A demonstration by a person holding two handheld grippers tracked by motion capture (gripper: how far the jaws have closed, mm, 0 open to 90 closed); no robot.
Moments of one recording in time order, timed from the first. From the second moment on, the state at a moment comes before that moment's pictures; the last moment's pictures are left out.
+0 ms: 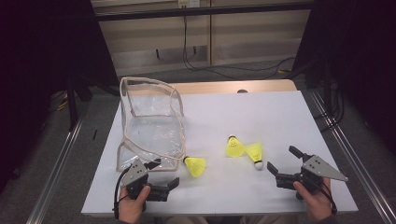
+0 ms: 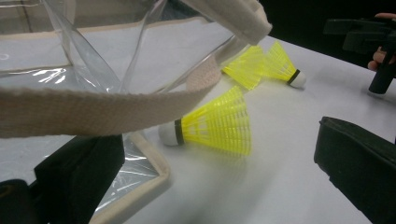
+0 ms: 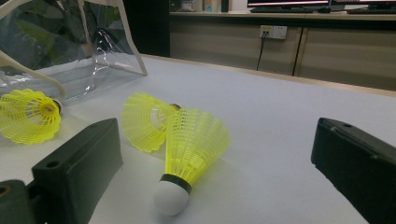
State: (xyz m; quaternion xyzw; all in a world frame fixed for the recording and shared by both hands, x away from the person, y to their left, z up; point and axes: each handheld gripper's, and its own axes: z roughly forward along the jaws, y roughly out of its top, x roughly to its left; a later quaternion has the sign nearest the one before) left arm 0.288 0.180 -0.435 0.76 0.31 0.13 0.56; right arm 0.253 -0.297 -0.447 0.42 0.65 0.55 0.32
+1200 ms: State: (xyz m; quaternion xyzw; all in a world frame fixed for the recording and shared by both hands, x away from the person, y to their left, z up) left arm 0.286 0.143 -0.435 0.79 0.28 0.09 0.54; right arm 0.254 -0.299 -0.447 0.42 0.65 0.54 0.33
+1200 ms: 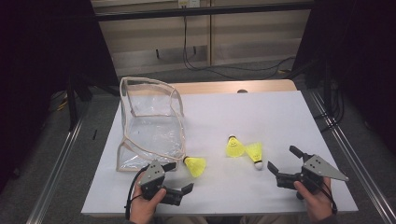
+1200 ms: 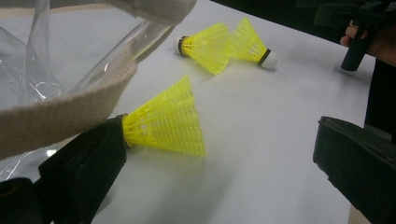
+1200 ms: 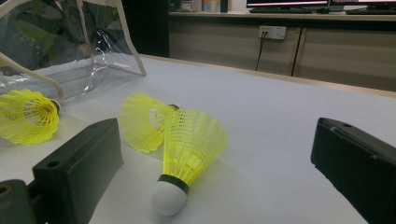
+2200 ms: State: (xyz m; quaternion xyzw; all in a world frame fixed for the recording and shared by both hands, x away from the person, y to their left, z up) left arm 0.291 0.111 -0.439 0.80 0.29 0.09 0.51; right arm 0.254 -0.298 -0.447 0.42 0.65 0.55 0.32
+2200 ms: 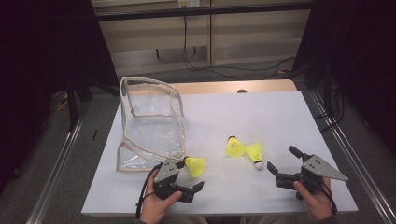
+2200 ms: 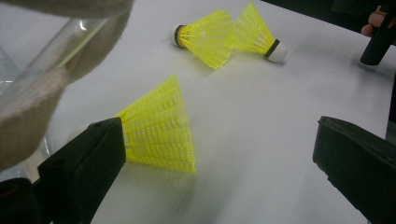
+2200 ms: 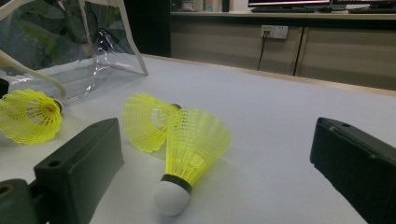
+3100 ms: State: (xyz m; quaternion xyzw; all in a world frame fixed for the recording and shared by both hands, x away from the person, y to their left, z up) left arm 0.300 0.092 -0.448 0.81 0.33 0.13 0.47; right arm 0.254 -0.297 -0.447 0.41 0.65 0.55 0.32
